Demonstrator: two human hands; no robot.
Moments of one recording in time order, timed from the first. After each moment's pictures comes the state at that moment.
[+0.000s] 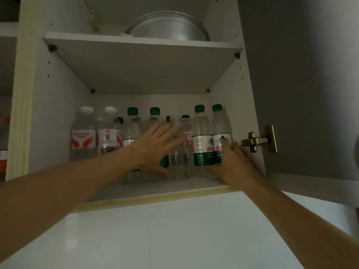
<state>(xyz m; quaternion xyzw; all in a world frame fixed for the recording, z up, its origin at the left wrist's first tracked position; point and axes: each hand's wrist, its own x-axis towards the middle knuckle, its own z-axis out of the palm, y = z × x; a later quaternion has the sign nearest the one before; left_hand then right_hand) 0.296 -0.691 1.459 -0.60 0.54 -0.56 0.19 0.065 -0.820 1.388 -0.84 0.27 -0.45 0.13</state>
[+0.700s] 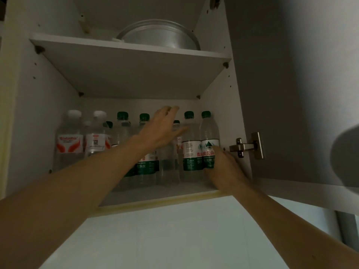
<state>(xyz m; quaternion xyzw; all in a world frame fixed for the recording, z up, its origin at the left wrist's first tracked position) 0.243 -0.728 1.502 -0.64 0.58 -0.45 -0.24 0.067 -0.825 1.388 -0.82 0.26 -0.48 0.15</state>
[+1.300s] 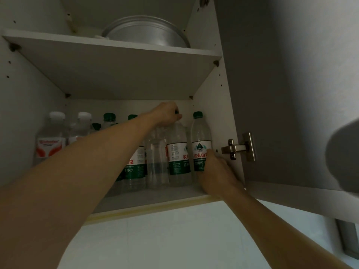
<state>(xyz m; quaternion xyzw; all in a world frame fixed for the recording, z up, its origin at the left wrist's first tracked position) 0.222 -0.780 1.569 -0.74 0.56 -0.31 -0.21 0.071 -0.835 1.386 -0.83 0.29 -0.45 0.16</state>
